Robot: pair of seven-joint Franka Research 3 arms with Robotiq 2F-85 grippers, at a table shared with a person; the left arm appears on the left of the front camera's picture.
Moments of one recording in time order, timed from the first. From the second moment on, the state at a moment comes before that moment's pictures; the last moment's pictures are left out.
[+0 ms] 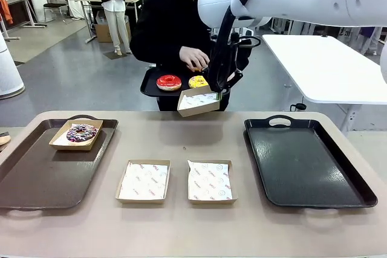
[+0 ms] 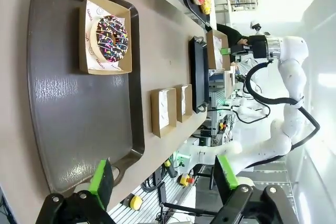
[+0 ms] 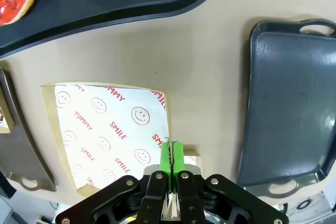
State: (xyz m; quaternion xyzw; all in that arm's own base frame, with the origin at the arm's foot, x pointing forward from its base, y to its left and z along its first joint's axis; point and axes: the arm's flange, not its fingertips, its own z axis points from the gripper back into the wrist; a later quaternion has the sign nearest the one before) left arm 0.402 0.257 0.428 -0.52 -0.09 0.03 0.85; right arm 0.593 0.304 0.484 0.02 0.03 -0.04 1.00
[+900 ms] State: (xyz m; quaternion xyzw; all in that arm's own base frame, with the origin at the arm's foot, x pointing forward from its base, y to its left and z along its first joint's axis) left arm 0.402 0.256 0.429 -0.52 -0.09 0.03 0.85; right arm 0.592 0.306 0.484 0.02 0.03 -0.04 1.00
